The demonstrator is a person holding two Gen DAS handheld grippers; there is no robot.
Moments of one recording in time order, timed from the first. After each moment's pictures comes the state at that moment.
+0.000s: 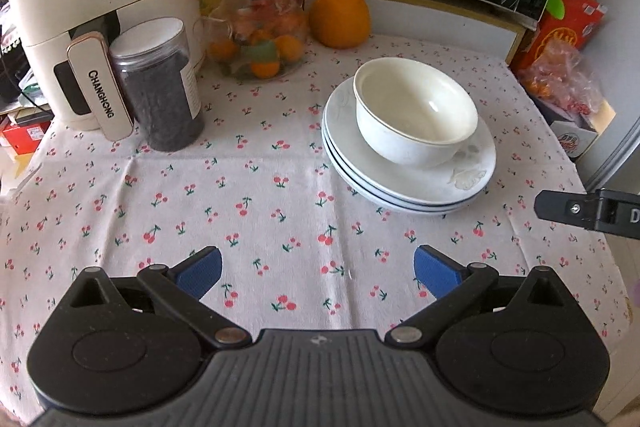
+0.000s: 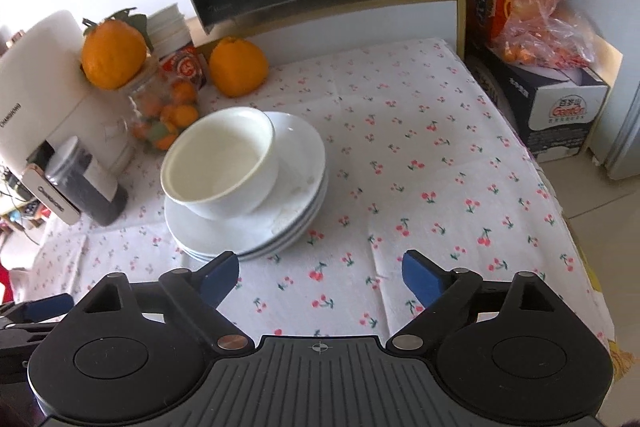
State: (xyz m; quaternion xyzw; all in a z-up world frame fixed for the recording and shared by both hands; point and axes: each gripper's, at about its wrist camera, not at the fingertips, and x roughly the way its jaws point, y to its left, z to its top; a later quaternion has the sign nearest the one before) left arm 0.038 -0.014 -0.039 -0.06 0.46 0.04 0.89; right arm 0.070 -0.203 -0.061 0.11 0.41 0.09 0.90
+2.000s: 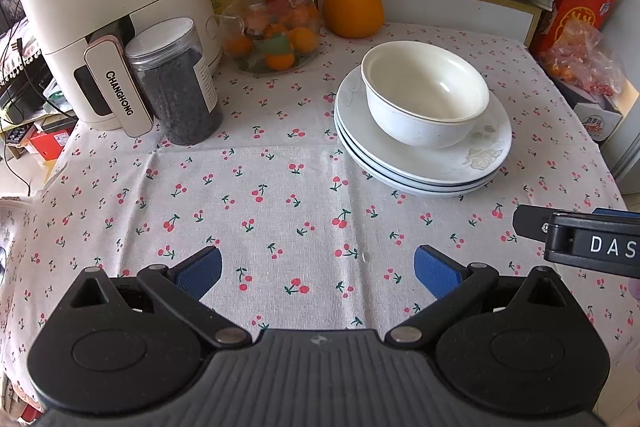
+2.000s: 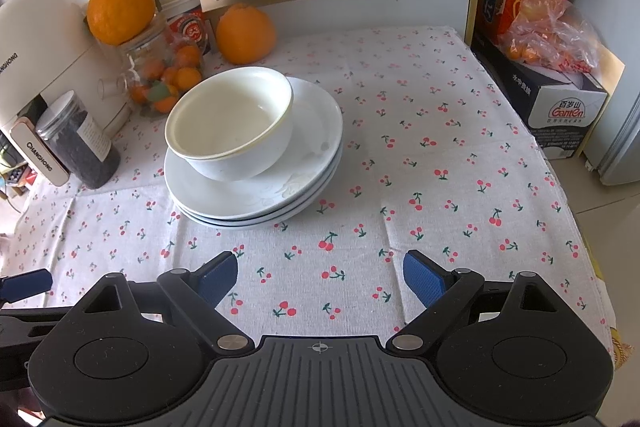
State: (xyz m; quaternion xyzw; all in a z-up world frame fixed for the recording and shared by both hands) left arm 0.033 -0.027 -0.040 -0.02 0.46 0.08 0.88; right arm 0.061 -0.174 -0.075 0.06 0.42 0.09 0.90
